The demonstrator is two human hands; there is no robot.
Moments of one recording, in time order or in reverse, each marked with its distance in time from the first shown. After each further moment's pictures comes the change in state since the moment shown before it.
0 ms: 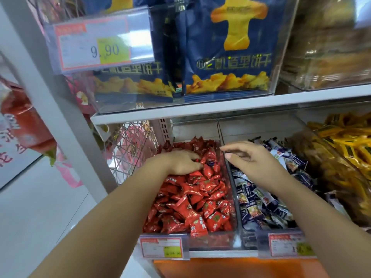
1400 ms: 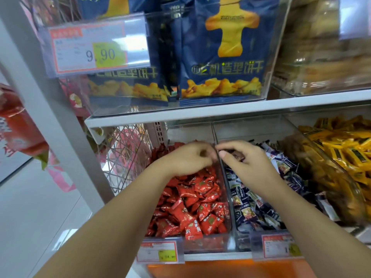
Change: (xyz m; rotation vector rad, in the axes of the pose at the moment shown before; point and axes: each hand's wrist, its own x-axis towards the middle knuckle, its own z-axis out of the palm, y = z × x) left_hand -0.037 0.048 -0.016 -0.385 0.191 0.255; right_hand -0.004 -0.009 0.005 -0.093 0.178 -0.124
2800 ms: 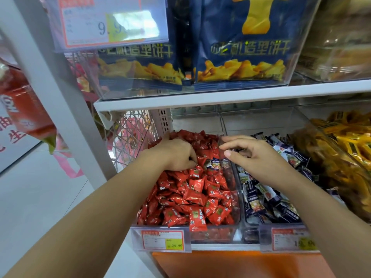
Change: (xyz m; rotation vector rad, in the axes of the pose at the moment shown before) left_hand 0.006 -0.060 -0.009 0.671 -0.116 -0.050; right_hand 0.004 0.006 -0.003 -0.001 -0.254 0.054
